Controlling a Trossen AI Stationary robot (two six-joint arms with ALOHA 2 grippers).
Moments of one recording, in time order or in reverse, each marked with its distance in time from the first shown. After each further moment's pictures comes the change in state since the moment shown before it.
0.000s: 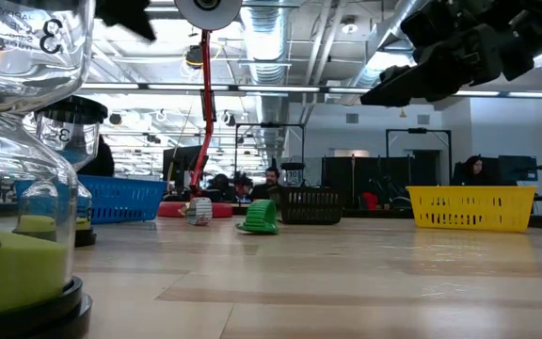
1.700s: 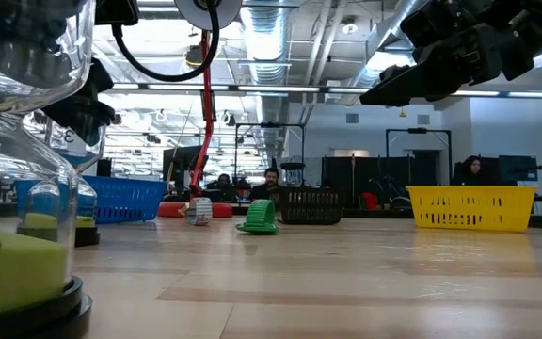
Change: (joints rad) left arm -0.003 -0.001 -0.269 0.164 0.106 -0.151; right arm 0.001 0.000 0.000 0.003 0.002 0.007
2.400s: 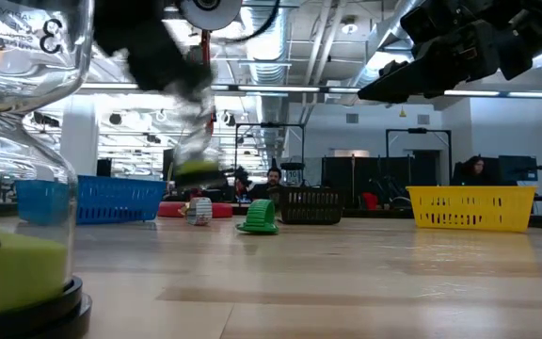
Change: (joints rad) left arm 0.157 -0.004 -0.001 0.301 -0.069 0.275; right arm 0.000 0.000 0.000 0.029 0.000 0.000
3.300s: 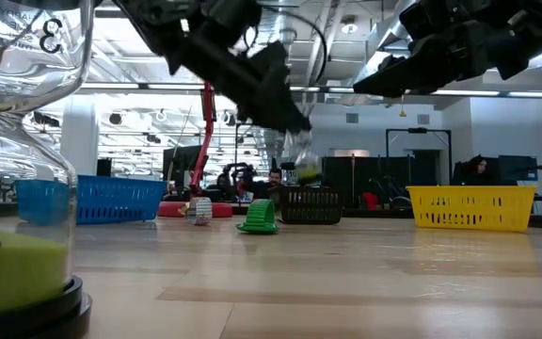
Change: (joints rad) left arm 0.587 0.256 0.147 0.396 0.219 0.475; right arm -0.022 0.000 0.000 0.049 0.004 -0.037
